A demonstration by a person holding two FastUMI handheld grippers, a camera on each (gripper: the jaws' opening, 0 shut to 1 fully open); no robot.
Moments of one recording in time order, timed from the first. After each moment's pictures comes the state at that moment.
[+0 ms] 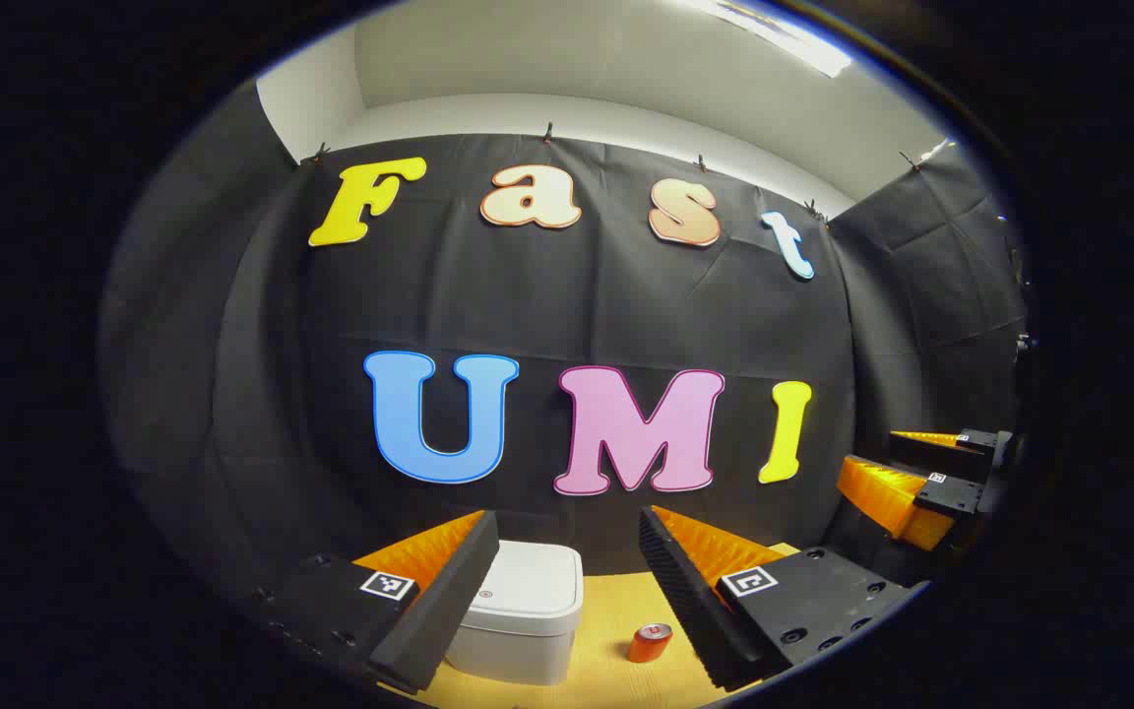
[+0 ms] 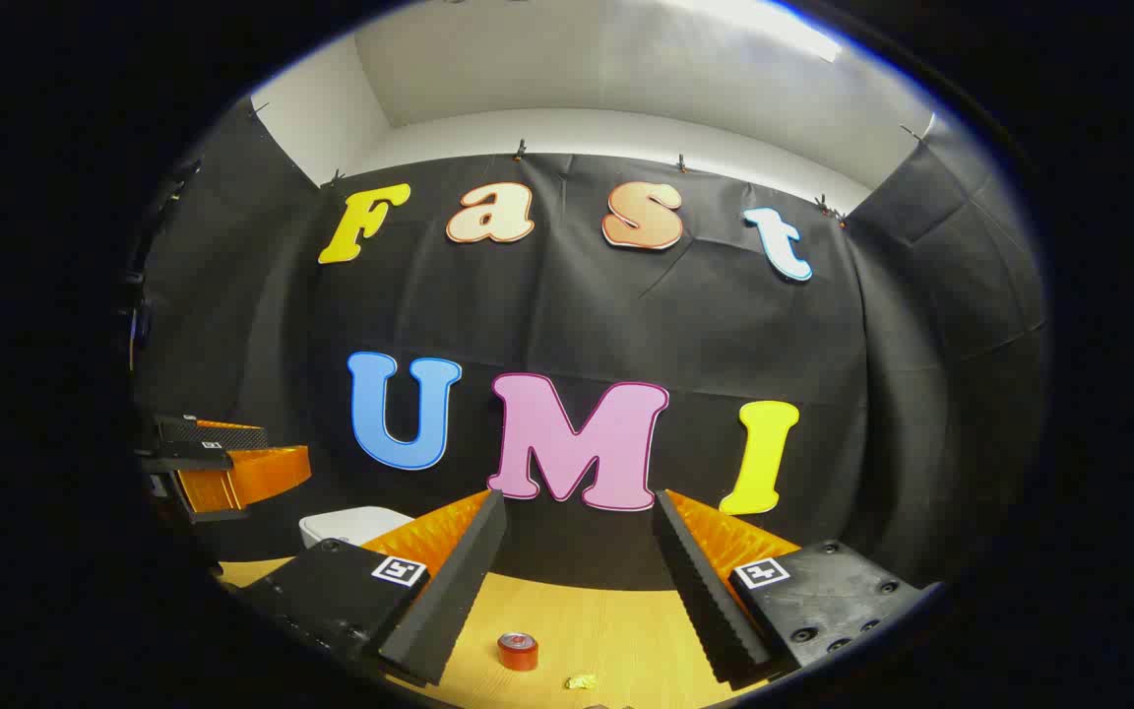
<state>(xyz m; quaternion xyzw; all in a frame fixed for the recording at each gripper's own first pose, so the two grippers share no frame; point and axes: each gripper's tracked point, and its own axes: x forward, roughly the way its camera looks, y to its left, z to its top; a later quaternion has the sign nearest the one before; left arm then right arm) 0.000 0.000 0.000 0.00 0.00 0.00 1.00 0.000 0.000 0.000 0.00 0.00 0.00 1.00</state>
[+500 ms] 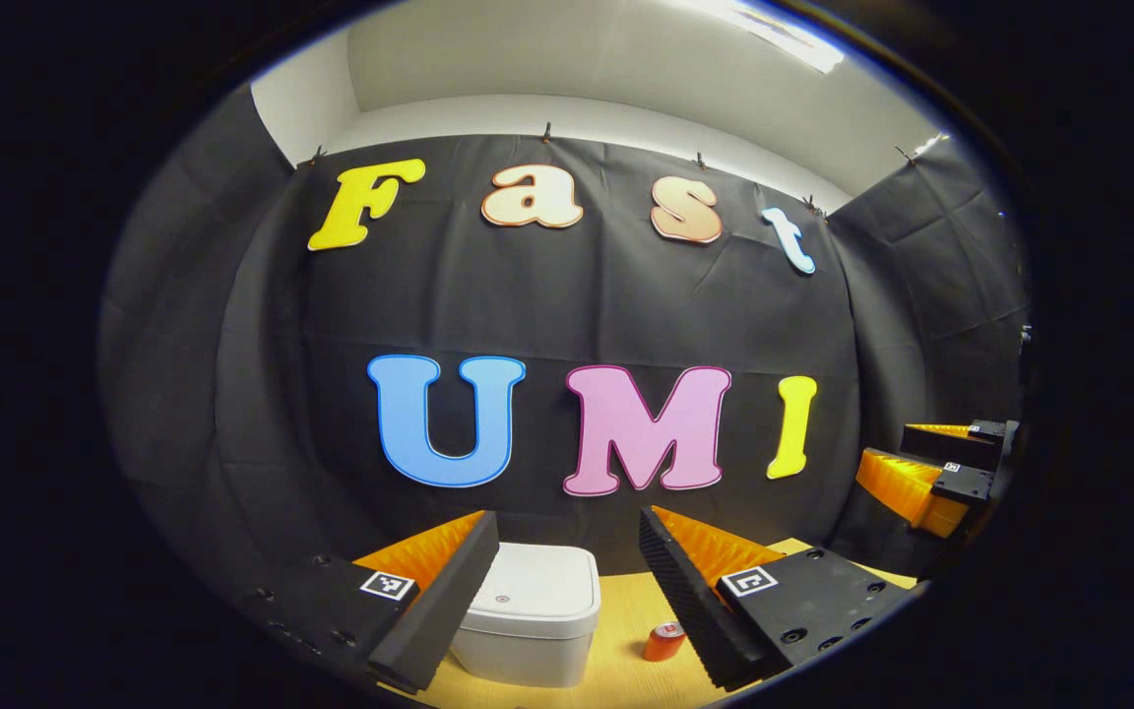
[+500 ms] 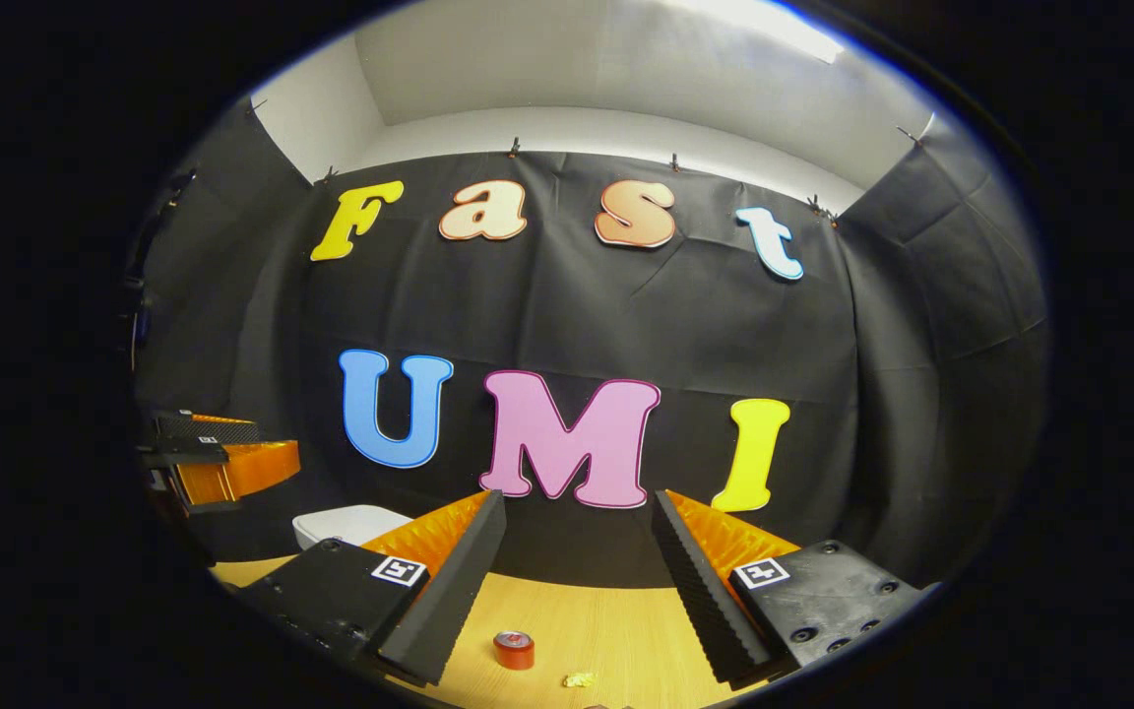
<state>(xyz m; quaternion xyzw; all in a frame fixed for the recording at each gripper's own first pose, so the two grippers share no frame) 0.004 0.012 0.002 0.01 0.00 0.00 1.00 -0.002 -0.001 -0.002 0.00 0.00 -0.01 1.00</state>
